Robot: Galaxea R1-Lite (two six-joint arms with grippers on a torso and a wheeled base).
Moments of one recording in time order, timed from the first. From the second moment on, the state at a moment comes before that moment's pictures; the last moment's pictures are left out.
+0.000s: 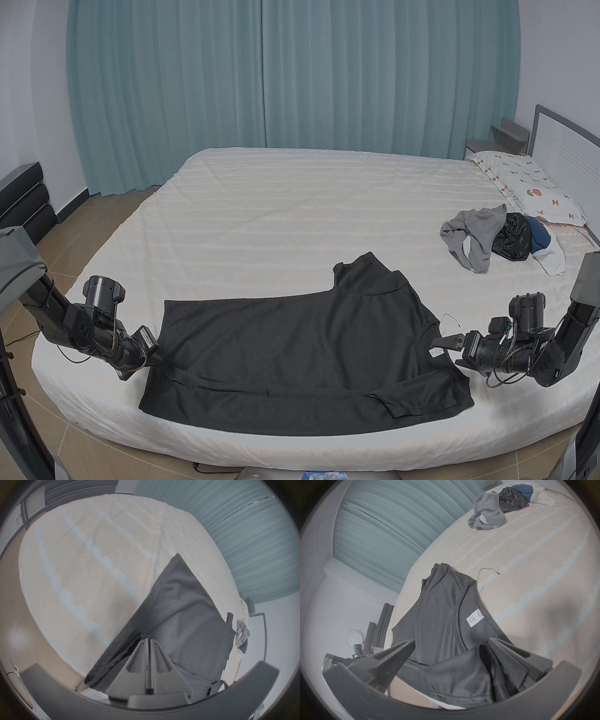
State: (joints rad) left arm 0.04 2.05 -0.75 -0.25 -0.24 -0.72; right arm 0.07 2.07 -0.40 -0.98 0.41 0.62
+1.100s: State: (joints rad) left arm 0.05 2.00 -0.72 -0.25 -0.20 -0.73; right arm 0.08 2.20 -0.40 -1.08 0.48 0.46
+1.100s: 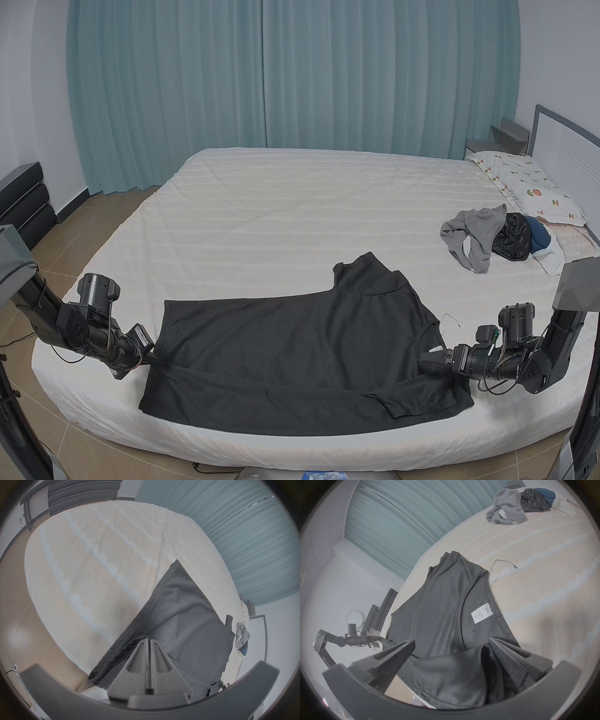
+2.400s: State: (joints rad) left arm 0.05 1.98 -0.71 -0.23 -0.11 -0.72; right arm 0.00 2.14 -0.34 -1.17 0.54 0.46
